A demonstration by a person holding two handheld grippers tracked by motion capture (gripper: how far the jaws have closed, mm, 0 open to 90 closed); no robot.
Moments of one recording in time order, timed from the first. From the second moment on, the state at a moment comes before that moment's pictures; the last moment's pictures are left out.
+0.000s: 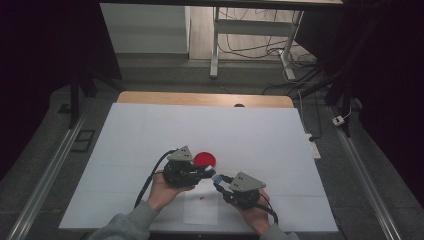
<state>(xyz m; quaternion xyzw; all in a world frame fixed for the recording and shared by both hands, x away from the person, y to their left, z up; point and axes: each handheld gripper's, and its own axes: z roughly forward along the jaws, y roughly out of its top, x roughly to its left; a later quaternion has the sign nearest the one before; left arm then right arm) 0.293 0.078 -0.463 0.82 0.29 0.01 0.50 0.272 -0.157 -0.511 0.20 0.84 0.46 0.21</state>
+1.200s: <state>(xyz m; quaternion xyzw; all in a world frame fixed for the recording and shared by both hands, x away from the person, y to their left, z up) 0.294 0.072 -0.469 0.81 0.30 0.01 0.50 0.269 -0.153 -0.511 0.20 0.83 0.46 0.24</state>
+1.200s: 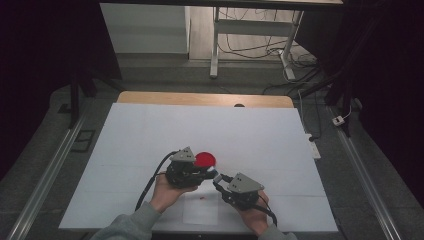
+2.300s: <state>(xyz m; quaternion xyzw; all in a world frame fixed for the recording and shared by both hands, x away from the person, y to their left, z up) 0.295 0.071 -0.473 0.80 0.33 0.00 0.51 0.267 -0.153 -0.512 0.21 0.83 0.45 0.27</state>
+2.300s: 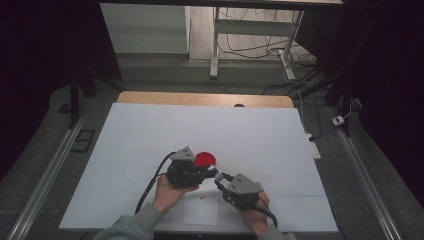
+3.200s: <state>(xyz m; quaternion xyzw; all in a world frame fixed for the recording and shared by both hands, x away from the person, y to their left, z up) 0.295 0.069 -0.477 0.80 0.33 -0.01 0.51 0.265 -0.151 -0.511 0.20 0.83 0.43 0.29</state>
